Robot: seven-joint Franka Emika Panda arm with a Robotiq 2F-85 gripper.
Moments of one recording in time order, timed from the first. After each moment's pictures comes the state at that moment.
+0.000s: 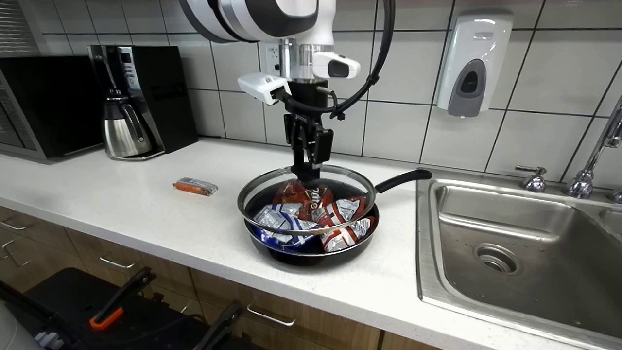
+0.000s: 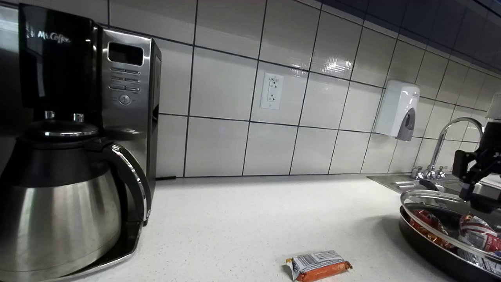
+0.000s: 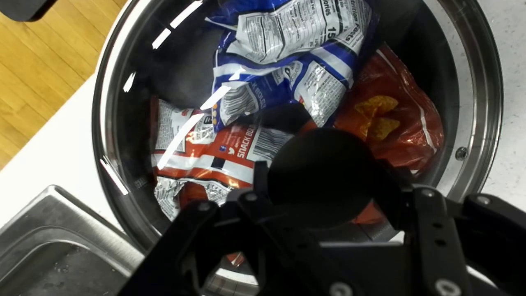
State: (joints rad) arm -0.16 -0.09 -0.18 -2.50 -0.02 2.43 0.30
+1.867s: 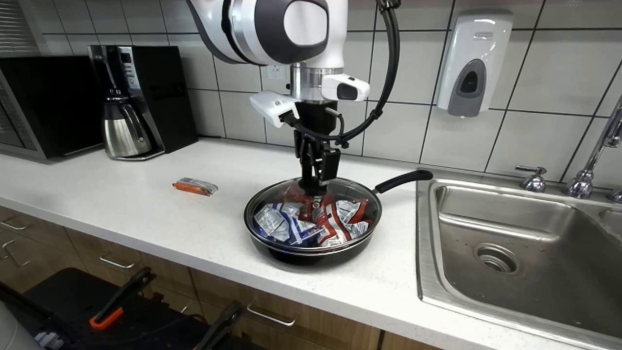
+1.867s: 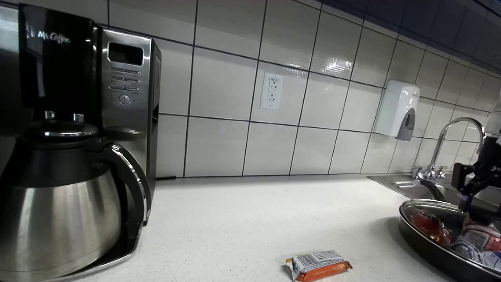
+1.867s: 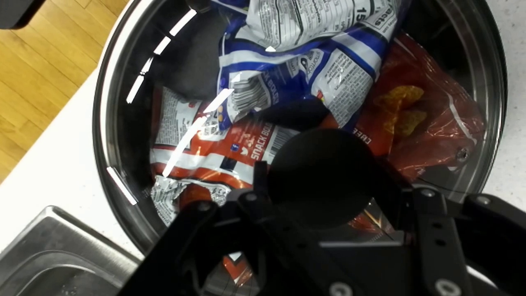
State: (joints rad) arm -0.17 0.00 -0.21 -2.50 0.02 2.50 0.30
